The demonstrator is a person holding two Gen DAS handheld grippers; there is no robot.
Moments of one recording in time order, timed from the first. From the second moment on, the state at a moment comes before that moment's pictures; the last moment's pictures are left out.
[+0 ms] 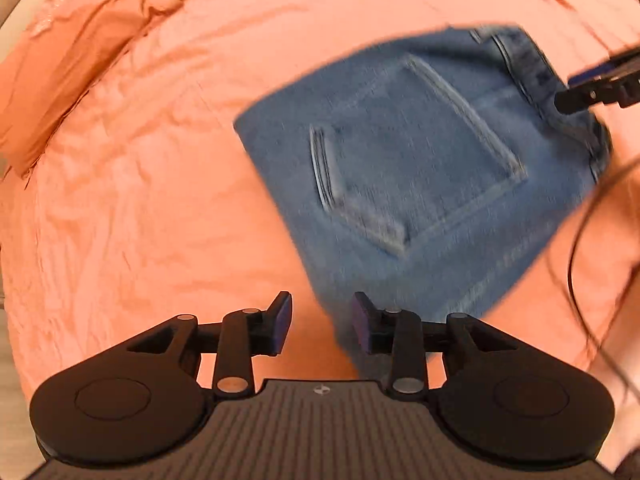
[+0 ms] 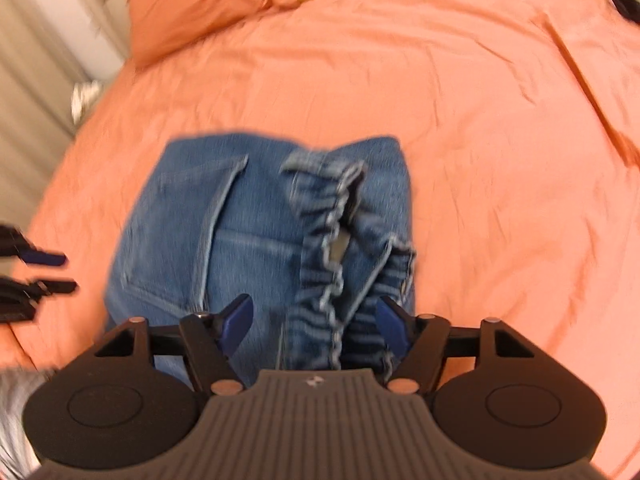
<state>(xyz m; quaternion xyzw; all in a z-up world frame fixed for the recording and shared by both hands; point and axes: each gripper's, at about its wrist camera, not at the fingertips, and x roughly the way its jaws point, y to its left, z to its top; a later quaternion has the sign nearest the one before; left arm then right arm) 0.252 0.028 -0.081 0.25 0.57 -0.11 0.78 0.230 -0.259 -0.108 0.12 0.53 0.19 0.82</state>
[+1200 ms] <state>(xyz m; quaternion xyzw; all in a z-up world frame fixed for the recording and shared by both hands) 0.281 0.045 -0.146 0.11 0.55 -0.11 0.82 0.298 -0.268 -0.144 0.13 0.53 0.16 0.82</state>
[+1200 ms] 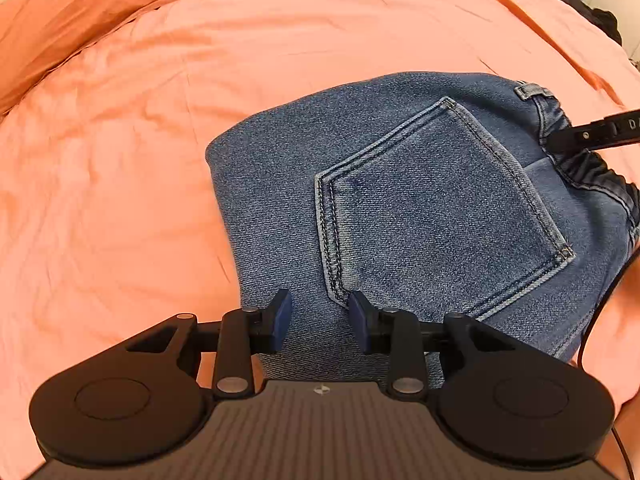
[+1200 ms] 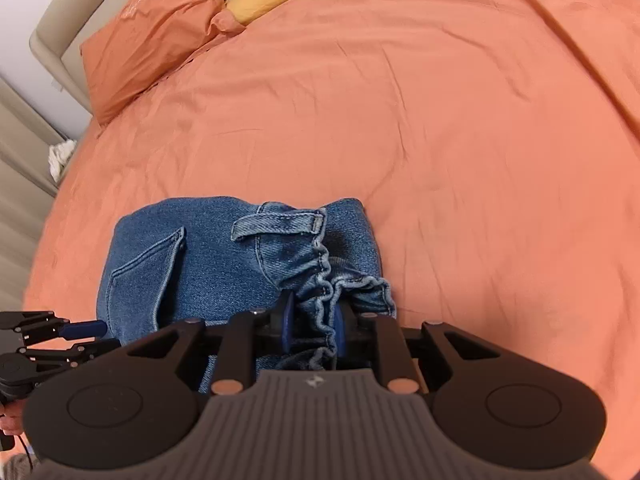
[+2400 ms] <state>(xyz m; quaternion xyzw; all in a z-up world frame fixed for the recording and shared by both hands) 0.193 0.132 -0.138 -0.15 0.43 -0.04 0.89 0.156 -0.319 -0.145 0.27 0.39 0.09 0.87</state>
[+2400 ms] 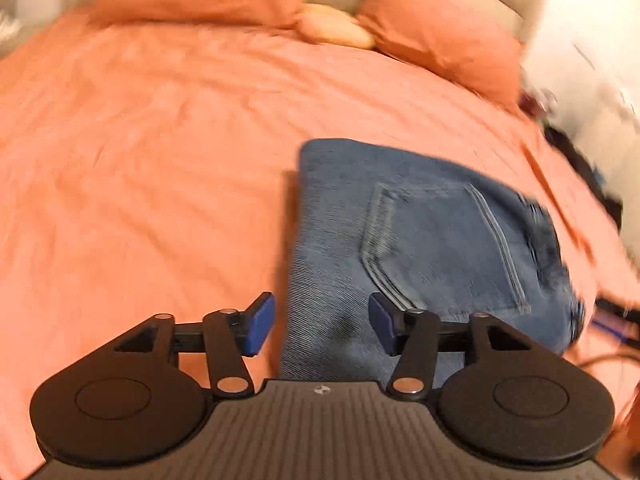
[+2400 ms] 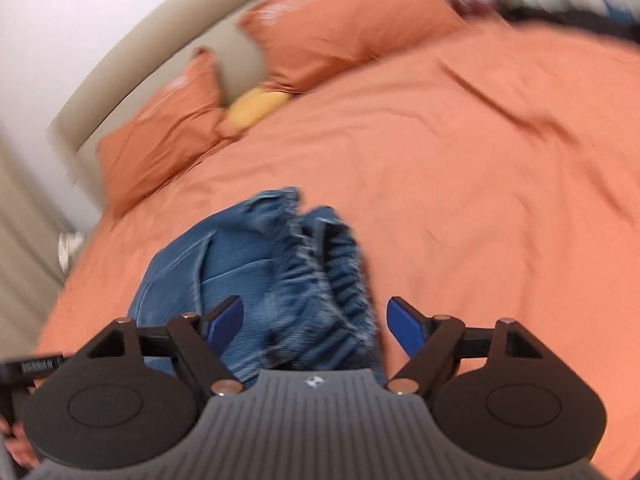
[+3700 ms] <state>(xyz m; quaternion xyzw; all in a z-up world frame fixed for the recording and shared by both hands) 0.243 0.170 -0.198 -0.33 0.46 -0.11 0.82 0.220 -0.306 -0.202 0.37 0.43 0.16 0.81</state>
